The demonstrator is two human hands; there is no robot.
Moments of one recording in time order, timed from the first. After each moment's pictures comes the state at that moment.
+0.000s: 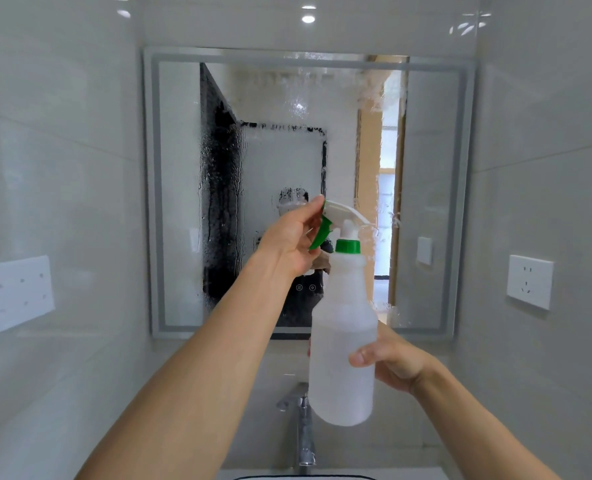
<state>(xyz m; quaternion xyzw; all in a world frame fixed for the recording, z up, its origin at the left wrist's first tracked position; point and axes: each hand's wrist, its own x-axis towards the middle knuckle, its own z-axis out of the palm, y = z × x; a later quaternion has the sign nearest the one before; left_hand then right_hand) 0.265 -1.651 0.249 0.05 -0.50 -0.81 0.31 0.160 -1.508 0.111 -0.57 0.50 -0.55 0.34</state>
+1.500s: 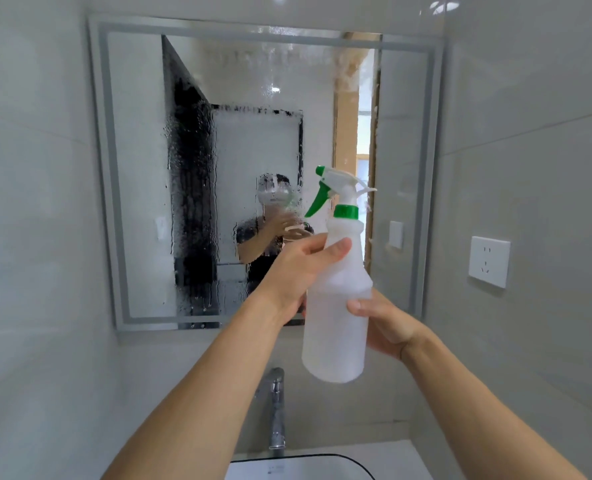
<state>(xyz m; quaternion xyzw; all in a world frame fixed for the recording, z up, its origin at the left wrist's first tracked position) 0.253 -1.595 0.181 -0.04 -0.71 -0.64 0.29 0.129 -1.480 0.128 -0.55 0.44 -0.60 0.36</state>
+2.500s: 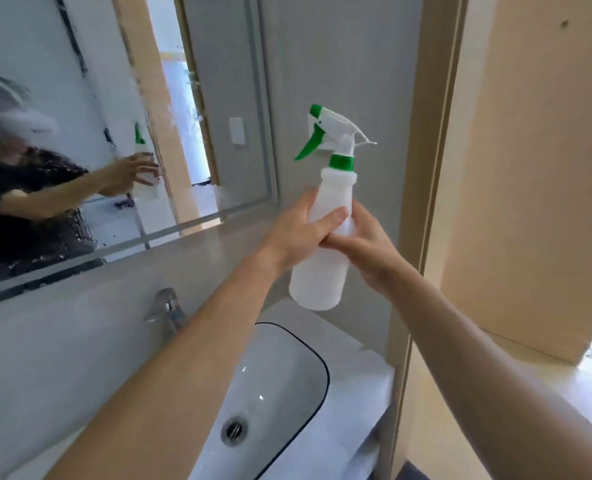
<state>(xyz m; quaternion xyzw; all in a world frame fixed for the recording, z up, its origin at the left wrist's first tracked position) 0.259 -1.505 0.083 -0.17 -0.83 -0.51 0.12 0.248 -1.366 0.050 -0.24 0.68 -0.69 -0.06</state>
